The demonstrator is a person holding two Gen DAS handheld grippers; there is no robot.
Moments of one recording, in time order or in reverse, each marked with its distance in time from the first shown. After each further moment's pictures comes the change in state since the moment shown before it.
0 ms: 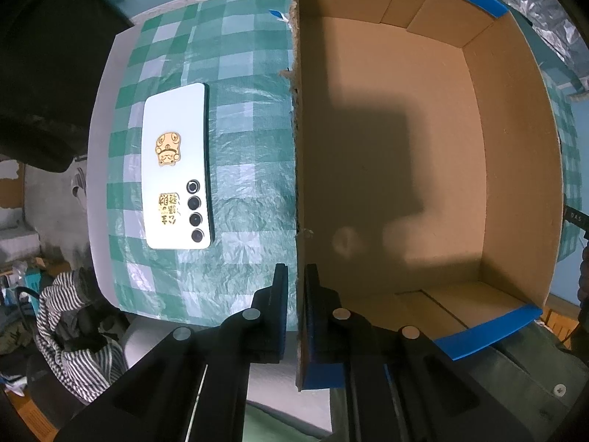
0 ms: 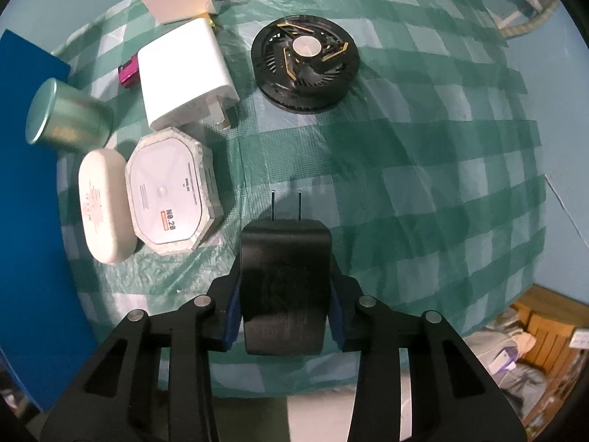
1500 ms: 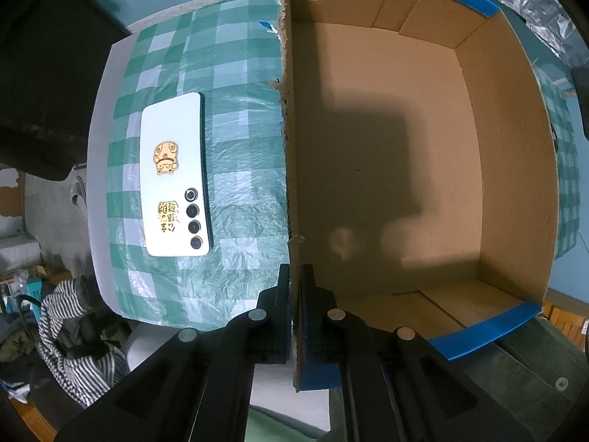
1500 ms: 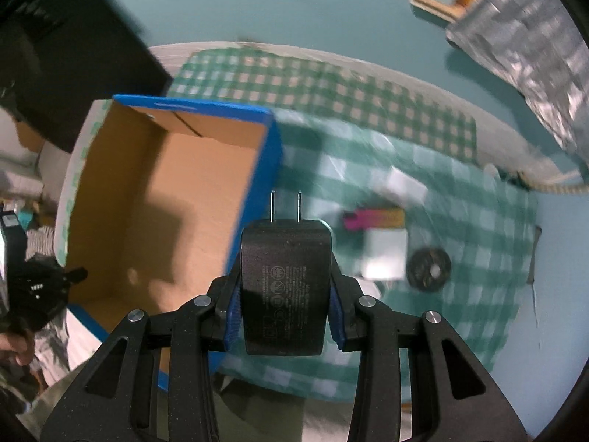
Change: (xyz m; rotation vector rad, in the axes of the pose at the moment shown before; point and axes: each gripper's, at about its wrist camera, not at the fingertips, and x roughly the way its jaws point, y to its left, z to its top) left arm -0.001 -0.003 -0.001 0.023 -0.022 -0.004; right arm -0.171 0.156 0.046 -0.471 -0.169 0.122
